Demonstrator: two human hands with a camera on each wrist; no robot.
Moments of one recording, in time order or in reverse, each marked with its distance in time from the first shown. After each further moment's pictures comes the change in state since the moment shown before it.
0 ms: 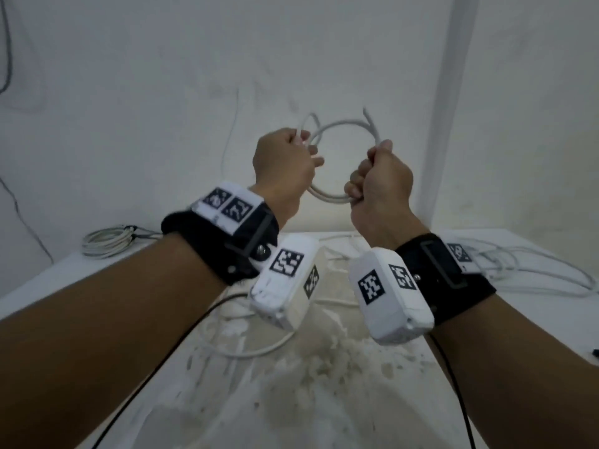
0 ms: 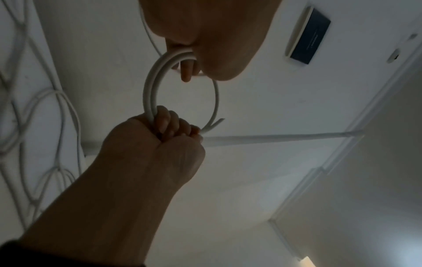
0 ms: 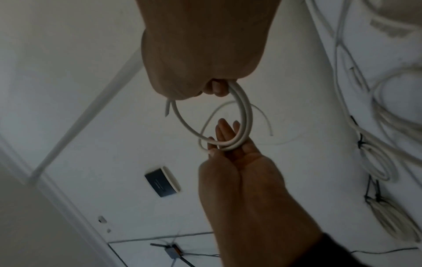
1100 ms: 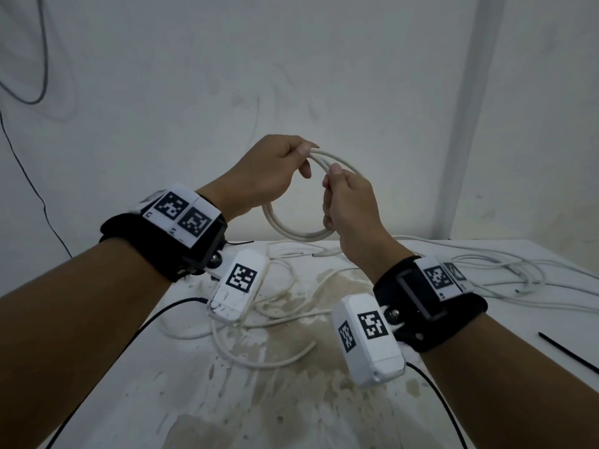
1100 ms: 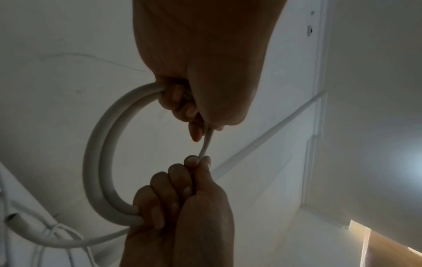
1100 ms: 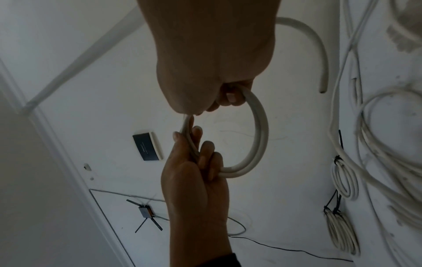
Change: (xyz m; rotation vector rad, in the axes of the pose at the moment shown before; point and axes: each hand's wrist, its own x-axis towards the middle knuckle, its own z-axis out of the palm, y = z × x) left_hand 0.032 0.010 -0.077 0.555 -0.480 0.298; right_hand -0.017 0.046 0.025 -0.573 -0.299 -0.138
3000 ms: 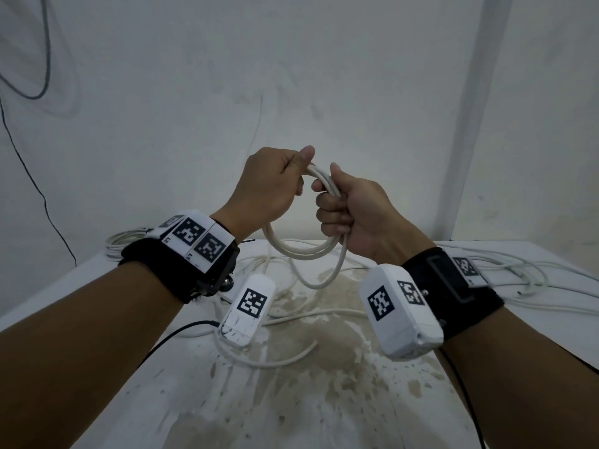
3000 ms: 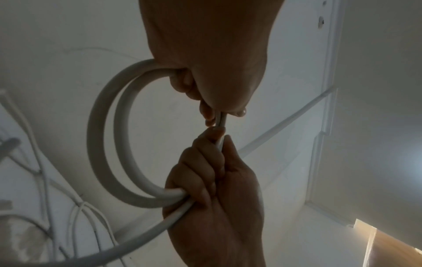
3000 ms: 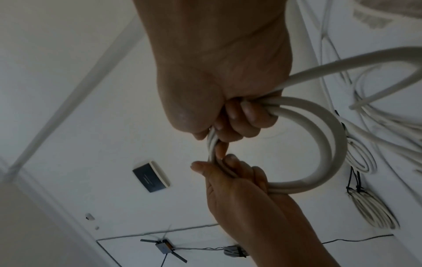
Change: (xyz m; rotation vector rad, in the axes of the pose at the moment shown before) left_hand -0.008 -0.022 0.020 0.062 0.258 0.074; right_hand 0.000 -0.013 -0.019 0.405 -0.421 0.398
